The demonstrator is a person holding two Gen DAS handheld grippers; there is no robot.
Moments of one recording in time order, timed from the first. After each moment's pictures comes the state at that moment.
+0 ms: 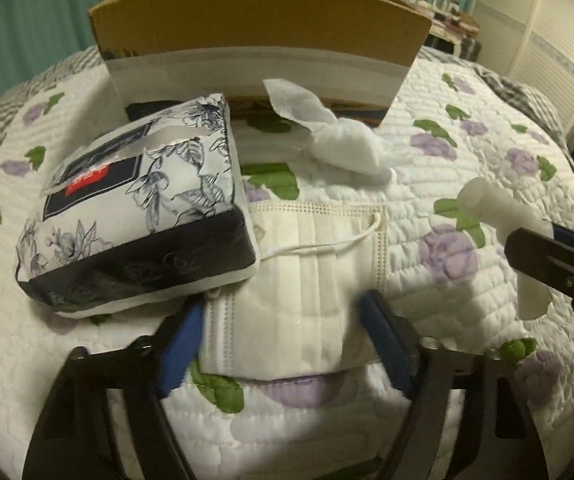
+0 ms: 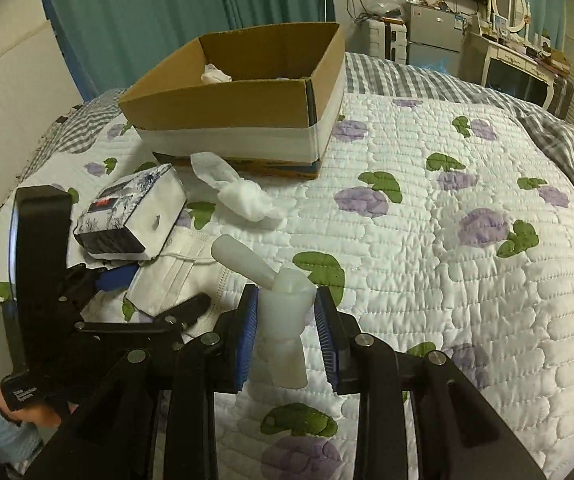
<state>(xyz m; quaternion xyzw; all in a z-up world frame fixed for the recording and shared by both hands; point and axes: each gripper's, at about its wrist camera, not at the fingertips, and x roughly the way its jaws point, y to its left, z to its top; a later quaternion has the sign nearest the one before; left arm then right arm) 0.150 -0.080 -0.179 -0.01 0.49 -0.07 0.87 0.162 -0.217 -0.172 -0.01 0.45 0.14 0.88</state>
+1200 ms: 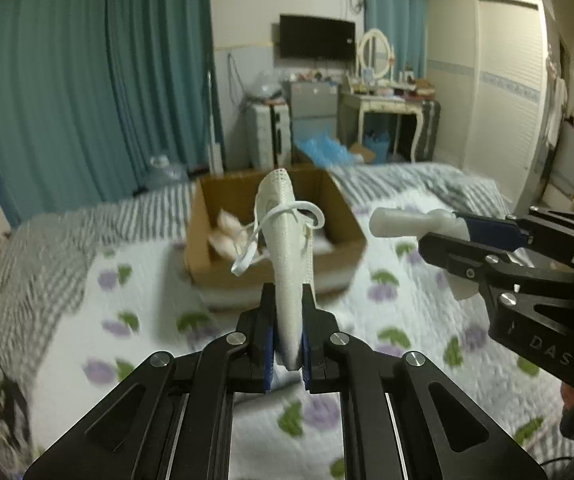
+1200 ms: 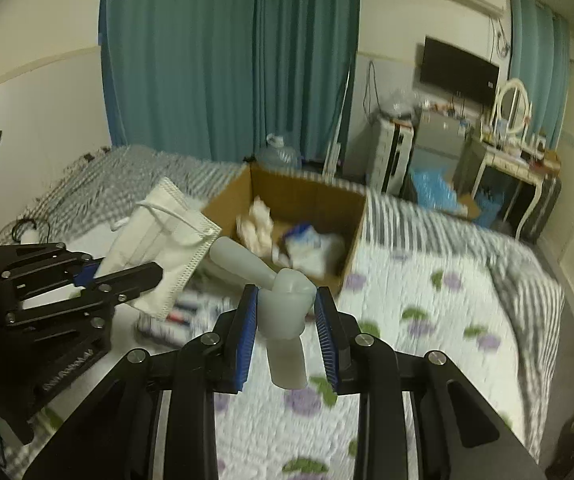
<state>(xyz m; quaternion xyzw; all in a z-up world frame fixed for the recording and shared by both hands) 0.118 -0.054 0.001 0.05 0.32 -0.11 0.94 0.139 -0.167 -0.017 -0.08 0.29 0.15 0.94</state>
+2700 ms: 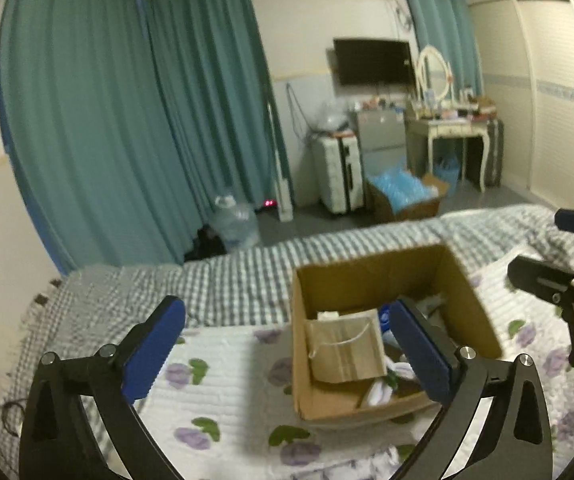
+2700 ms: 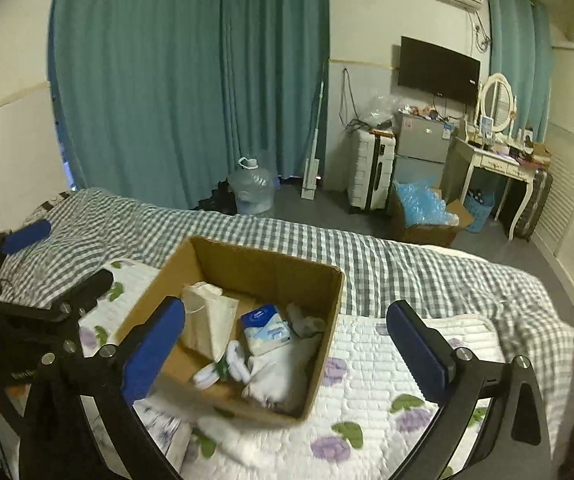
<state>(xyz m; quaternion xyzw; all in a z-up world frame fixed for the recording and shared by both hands) 0.245 0.006 0.016 0.09 0.25 0.01 0.96 0.276 -0.172 0.004 -0.05 0.28 0.12 0.95</state>
